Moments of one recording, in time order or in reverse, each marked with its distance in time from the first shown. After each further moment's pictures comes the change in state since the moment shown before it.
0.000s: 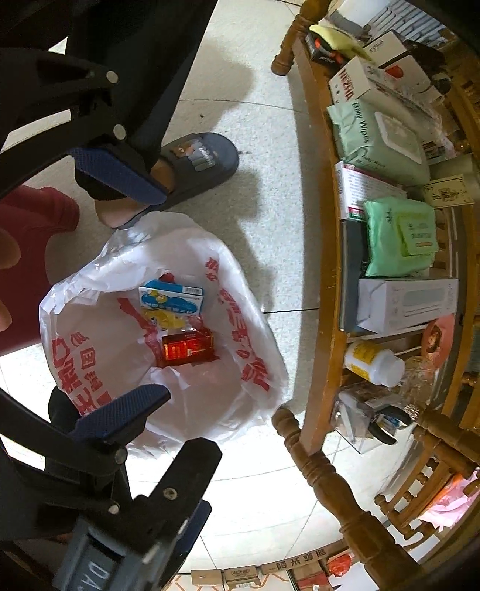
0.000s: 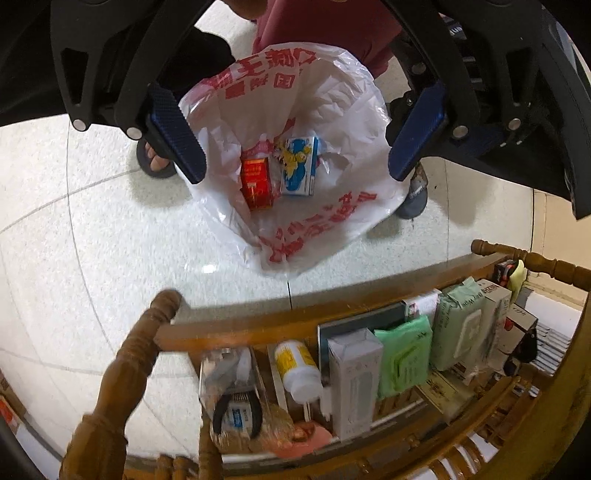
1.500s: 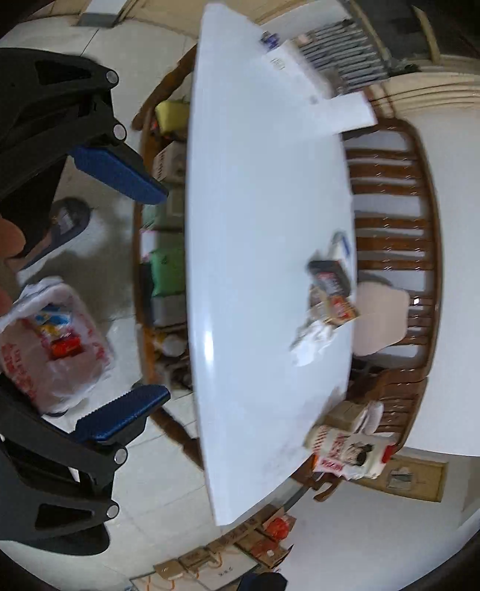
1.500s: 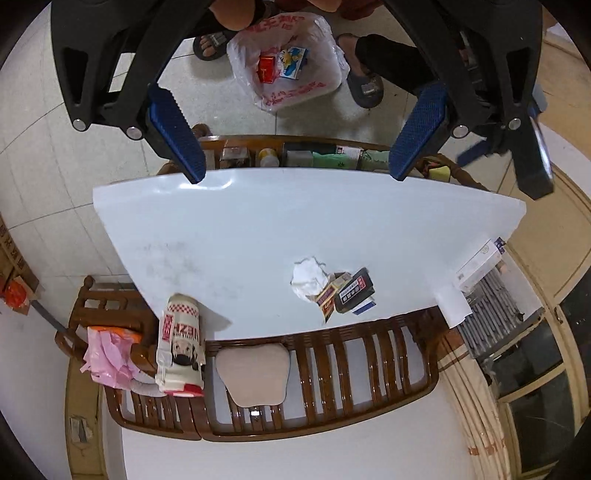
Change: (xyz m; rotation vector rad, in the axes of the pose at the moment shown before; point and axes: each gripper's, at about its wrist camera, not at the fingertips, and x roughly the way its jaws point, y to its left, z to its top) left arm -0.266 0.019 0.057 0.087 -0.572 0.025; right arm -0.320 0.067 0.055 -0.189 -0.523 0.019
